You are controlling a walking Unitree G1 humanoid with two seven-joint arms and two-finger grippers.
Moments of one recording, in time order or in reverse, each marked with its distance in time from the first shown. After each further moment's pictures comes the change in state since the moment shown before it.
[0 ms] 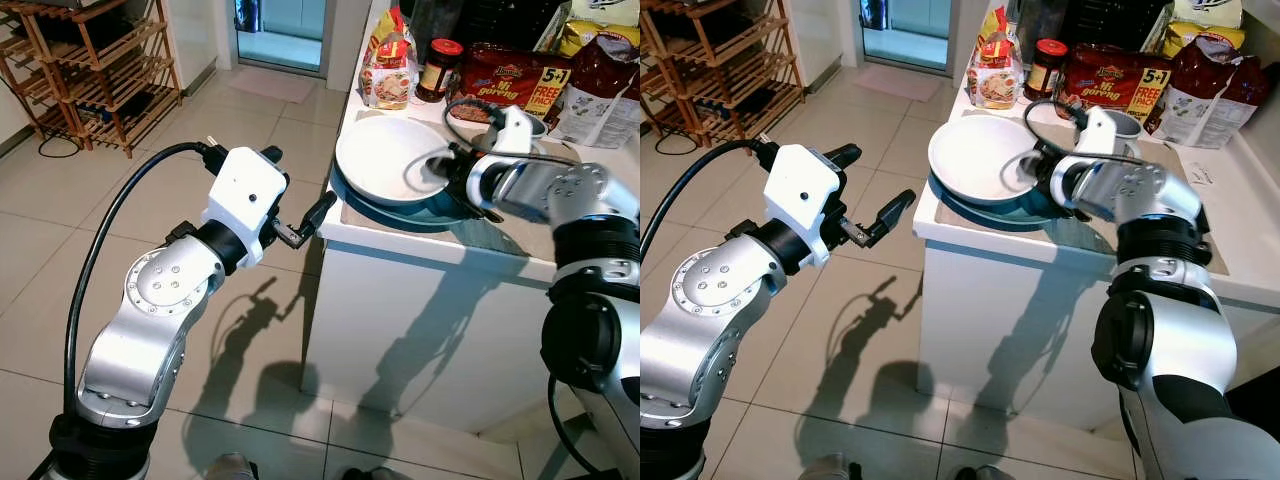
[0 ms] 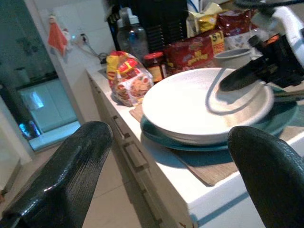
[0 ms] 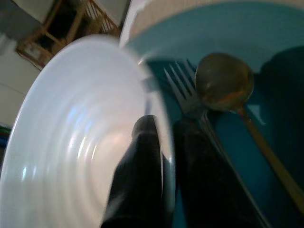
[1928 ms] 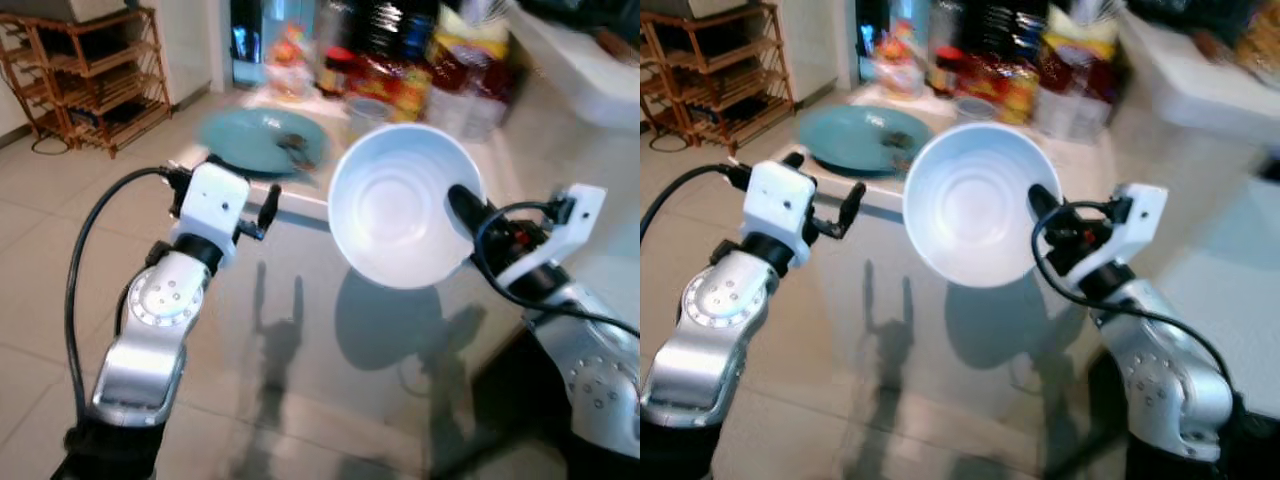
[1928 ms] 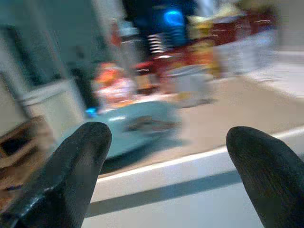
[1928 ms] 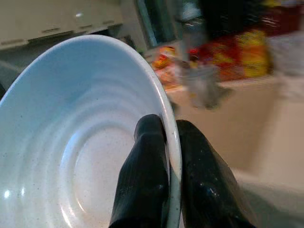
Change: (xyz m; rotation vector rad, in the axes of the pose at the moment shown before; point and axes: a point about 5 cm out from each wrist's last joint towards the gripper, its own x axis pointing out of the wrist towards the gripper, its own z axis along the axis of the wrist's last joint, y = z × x) left arm 0.002 0.009 -0.046 0.027 0.101 0.276; right arm -0.102 -0.005 -0.094 -0.303 -0.406 0.290
